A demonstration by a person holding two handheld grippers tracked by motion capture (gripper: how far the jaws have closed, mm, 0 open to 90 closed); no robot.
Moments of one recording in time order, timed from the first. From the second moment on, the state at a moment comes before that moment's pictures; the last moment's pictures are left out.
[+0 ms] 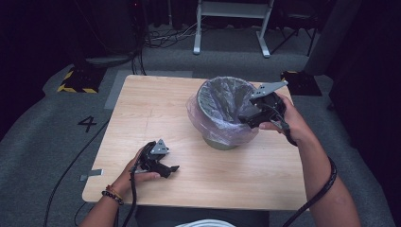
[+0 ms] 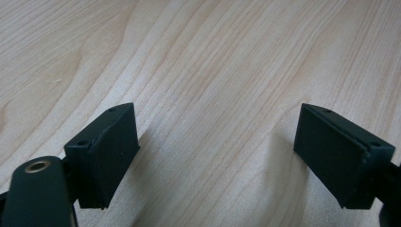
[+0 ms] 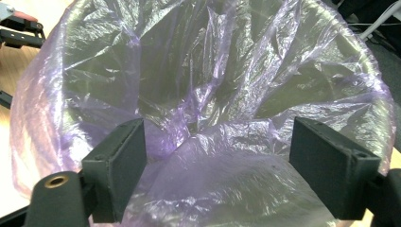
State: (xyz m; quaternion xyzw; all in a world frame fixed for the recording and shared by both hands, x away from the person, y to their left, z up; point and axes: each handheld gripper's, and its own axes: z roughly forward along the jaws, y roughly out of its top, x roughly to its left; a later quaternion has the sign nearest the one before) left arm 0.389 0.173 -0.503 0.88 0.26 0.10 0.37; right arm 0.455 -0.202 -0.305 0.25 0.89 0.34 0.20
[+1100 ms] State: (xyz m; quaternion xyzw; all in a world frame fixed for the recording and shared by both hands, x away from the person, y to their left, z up) left arm 0.389 0.173 -0.503 0.88 0.27 0.10 0.37; right arm 0.428 -0.212 -0.294 0.22 0.89 0.36 0.20
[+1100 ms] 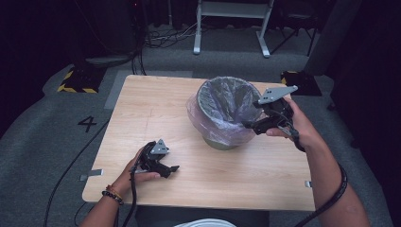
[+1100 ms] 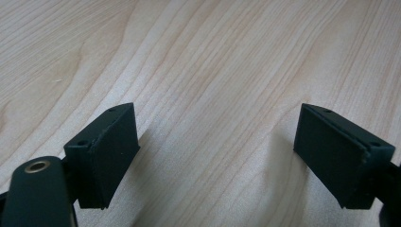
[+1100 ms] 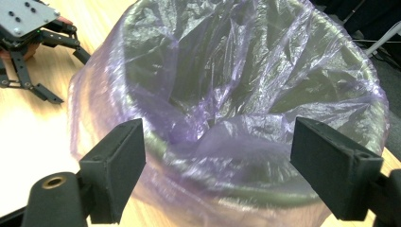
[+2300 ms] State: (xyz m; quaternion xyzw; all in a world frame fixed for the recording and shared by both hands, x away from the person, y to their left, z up) left arm 0.389 0.173 -0.503 0.88 0.26 0.10 0.37; right arm 0.392 -0.236 -0.334 0.20 0.89 0.35 0.20
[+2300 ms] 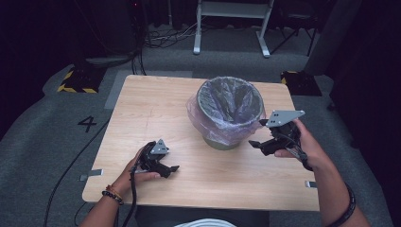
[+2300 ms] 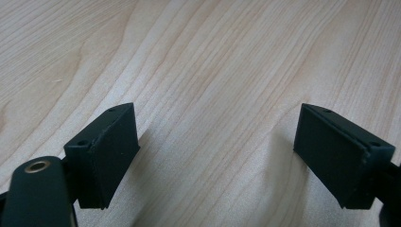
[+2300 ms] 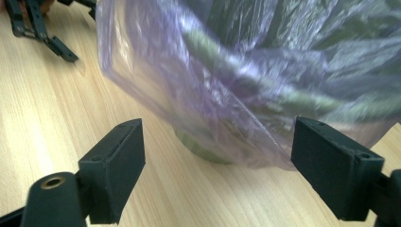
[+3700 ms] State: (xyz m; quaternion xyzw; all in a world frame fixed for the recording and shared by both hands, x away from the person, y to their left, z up) left arm 0.389 0.173 -0.503 0.88 0.26 0.10 0.37; right arm 0.386 -0.246 -0.417 0.21 0.91 0.29 0.22
